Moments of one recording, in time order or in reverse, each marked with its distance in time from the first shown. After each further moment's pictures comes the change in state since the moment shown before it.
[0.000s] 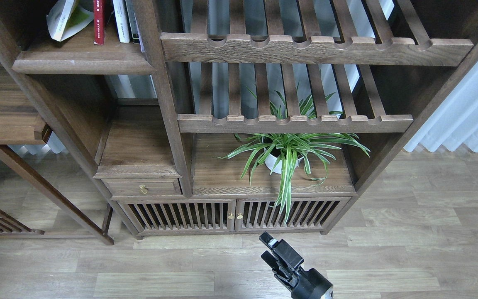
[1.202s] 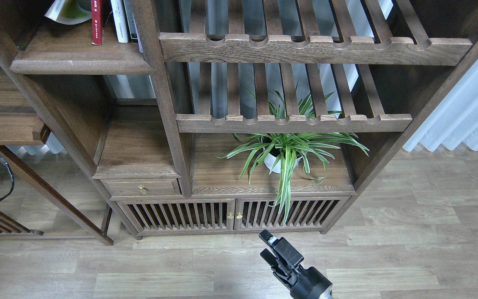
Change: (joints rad) left arm 0.044 -0.112 -0.001 0.111 0.312 0.000 -0.600; right arm -0.001 0.002 0.002 0.006 0.030 0.000 0.006
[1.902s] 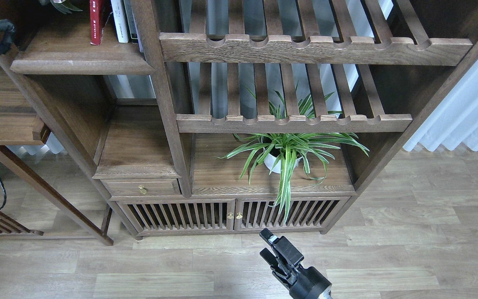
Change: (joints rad) left arm -0.017 -0.007 0.140 0.157 0.034 0.000 -0.127; right arm 0.000 0.008 -0.001 0.000 0.008 0.000 0.003
